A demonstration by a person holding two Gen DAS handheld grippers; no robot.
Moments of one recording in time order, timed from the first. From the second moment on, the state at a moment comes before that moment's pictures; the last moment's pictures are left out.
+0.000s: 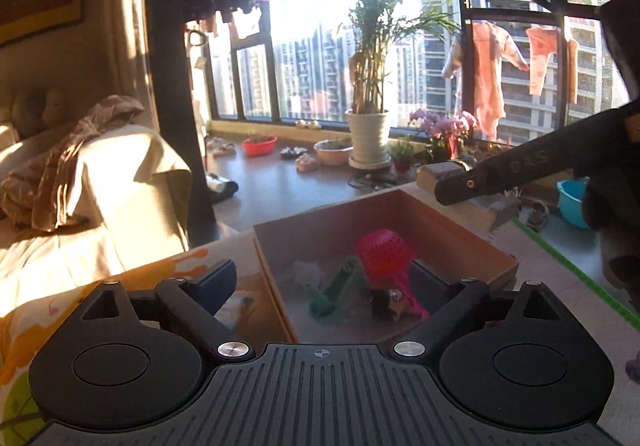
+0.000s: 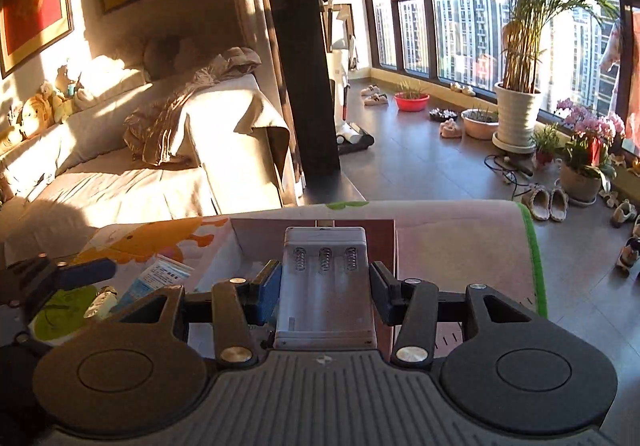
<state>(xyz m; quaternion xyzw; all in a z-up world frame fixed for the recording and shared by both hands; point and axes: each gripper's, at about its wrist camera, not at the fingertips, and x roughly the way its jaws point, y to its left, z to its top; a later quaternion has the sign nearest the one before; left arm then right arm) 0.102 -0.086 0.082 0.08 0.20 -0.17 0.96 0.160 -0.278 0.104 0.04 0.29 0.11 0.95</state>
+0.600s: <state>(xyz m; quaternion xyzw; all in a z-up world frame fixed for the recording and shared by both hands) 0.100 -0.033 0.015 0.08 0.30 -0.11 0.95 0.125 -0.224 0.088 -0.02 0.30 0.14 0.94</state>
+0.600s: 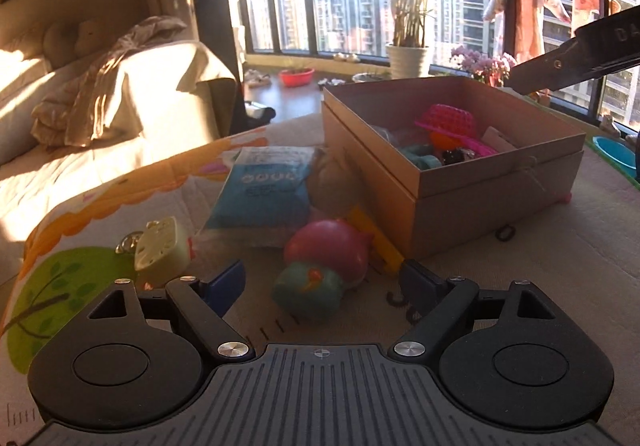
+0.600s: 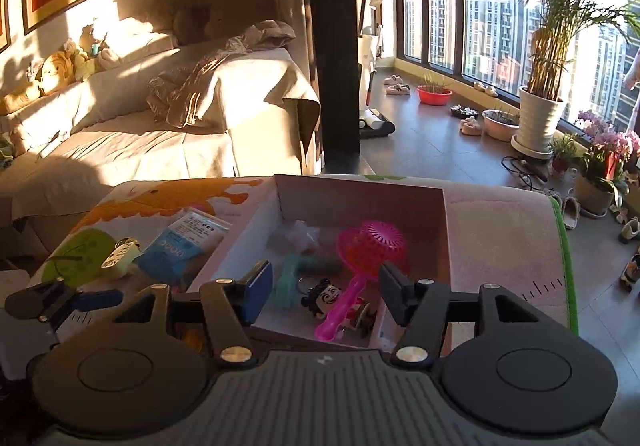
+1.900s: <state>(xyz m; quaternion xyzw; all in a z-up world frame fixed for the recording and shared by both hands) -0.011 0.022 0.012 0.03 0.32 -0.21 0.92 0.137 -0.040 0.047 -0.13 0.46 0.30 0.82</state>
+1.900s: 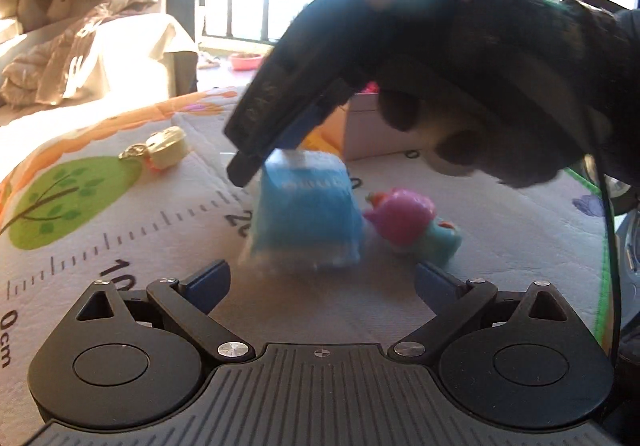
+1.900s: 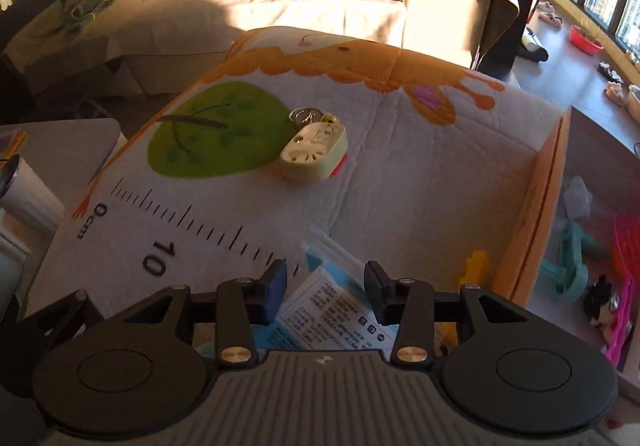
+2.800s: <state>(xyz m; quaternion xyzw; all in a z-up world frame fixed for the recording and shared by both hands) 0.027 -0.009 0.018 0.10 0.36 -0.13 0.92 0.062 -0.223 0.039 -0.03 0.35 0.18 0.92</state>
